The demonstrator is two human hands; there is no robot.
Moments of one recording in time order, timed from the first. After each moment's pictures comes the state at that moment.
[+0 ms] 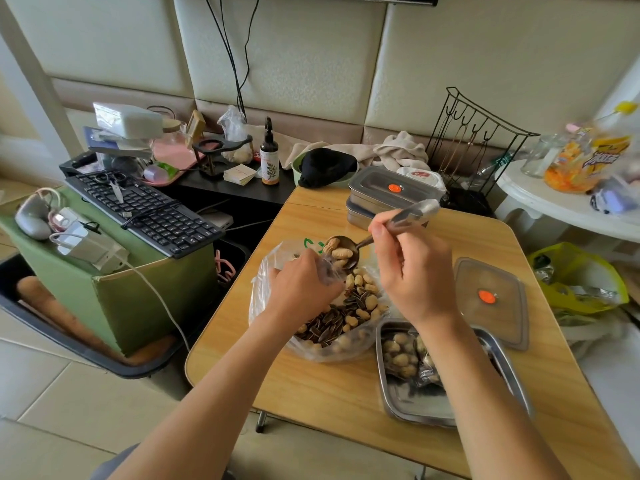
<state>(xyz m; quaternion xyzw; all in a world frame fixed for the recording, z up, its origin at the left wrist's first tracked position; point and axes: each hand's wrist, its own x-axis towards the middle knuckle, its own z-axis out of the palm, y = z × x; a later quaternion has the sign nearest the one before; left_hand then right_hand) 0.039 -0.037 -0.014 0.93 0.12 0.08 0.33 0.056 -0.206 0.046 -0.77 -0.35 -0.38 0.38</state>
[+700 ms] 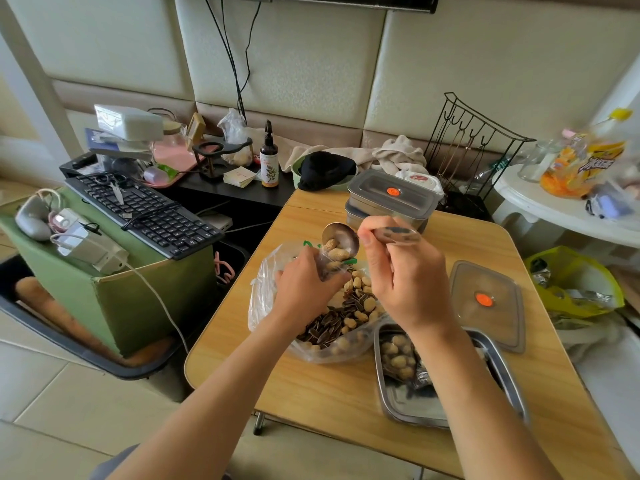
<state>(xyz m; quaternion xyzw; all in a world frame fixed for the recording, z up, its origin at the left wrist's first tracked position) 0.044 -0.043 -0.020 0.89 0.12 0.11 0.42 0.050 -0.201 0.047 -0.76 -0.38 -0.42 0.32</state>
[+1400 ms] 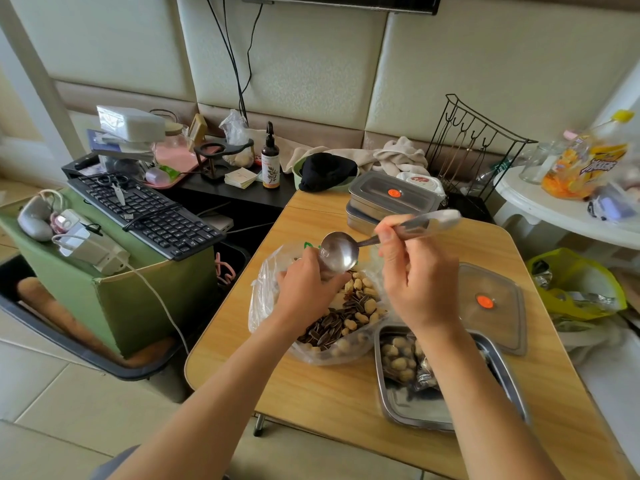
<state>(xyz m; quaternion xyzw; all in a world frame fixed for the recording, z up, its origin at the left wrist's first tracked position) 0.042 -0.044 -0.017 0.89 0.10 0.10 0.43 0.055 -0.208 0.040 -0.76 -0.32 -0.45 0.36</state>
